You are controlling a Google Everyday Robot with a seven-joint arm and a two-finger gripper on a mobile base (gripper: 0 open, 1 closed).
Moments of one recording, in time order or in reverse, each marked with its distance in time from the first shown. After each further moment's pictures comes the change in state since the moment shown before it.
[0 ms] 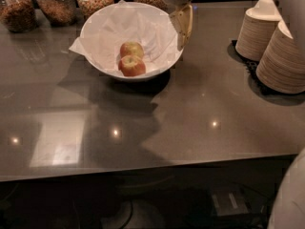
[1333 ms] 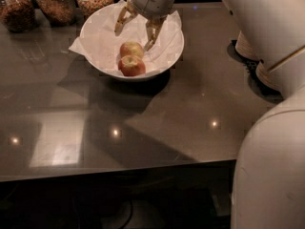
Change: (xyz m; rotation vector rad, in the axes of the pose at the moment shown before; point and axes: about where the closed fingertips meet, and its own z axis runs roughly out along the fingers) arm -0.010 -0.013 0.061 -0.077 -0.087 -0.275
